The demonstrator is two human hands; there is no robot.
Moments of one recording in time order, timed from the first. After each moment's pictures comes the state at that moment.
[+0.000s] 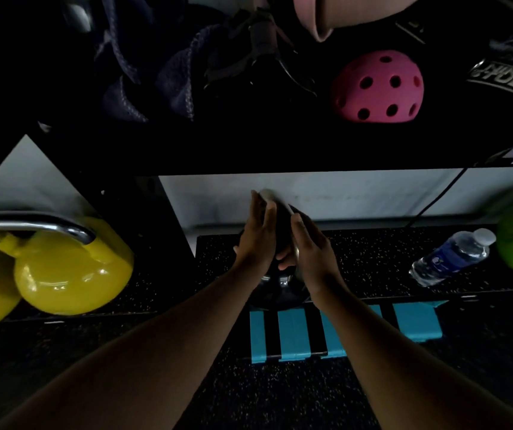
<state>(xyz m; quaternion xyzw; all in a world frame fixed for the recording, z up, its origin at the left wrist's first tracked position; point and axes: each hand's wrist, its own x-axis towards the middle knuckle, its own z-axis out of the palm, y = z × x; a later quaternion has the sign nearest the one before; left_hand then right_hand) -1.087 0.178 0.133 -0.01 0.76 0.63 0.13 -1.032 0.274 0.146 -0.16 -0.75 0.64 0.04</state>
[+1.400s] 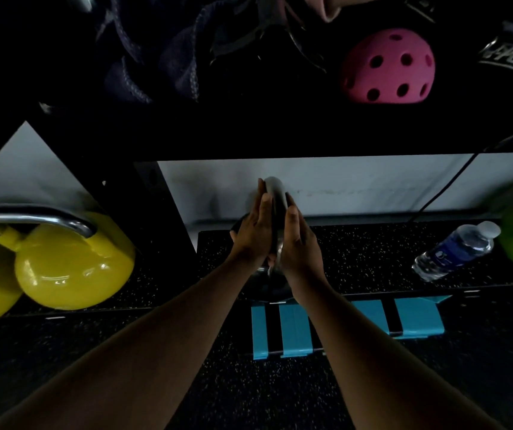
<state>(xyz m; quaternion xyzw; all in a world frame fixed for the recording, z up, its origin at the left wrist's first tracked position) -1.099 0.169 0.110 0.05 0.78 0.62 0.11 -1.035 0.240 0.146 -0.20 -0.71 0.67 0.05</state>
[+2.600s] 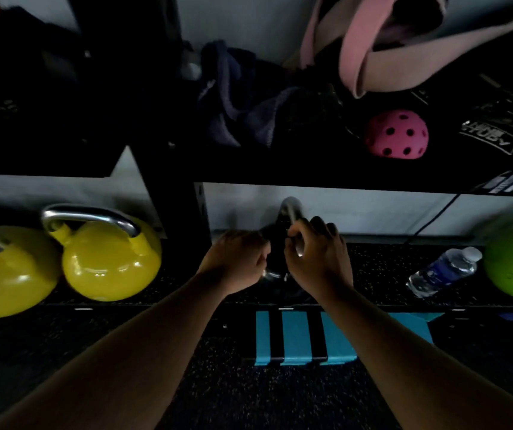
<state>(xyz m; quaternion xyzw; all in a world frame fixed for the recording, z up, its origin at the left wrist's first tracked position) -1.058 0.070 0.177 0.29 0.94 0.16 -0.02 -1.014 0.233 0.190 -0.03 -0.97 0.19 0.16</state>
